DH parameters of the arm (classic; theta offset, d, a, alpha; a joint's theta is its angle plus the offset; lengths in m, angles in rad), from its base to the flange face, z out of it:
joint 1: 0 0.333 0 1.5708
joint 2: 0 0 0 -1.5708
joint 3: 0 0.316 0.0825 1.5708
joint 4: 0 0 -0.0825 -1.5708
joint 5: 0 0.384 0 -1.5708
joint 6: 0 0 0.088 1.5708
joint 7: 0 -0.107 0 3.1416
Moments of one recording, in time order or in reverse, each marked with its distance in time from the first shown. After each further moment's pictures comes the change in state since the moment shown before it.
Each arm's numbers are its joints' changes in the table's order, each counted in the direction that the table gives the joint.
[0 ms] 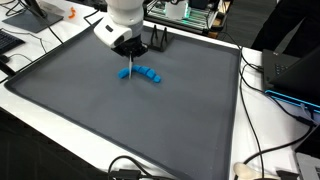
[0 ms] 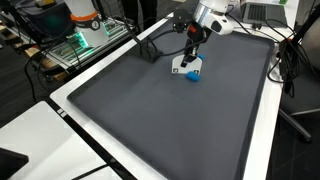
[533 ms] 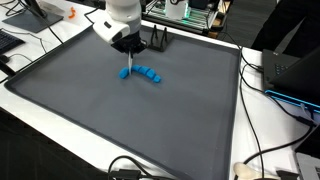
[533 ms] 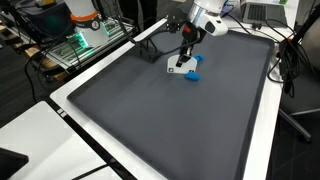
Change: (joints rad) arm -0.019 0.033 0.000 -0.047 0.010 0.002 0.000
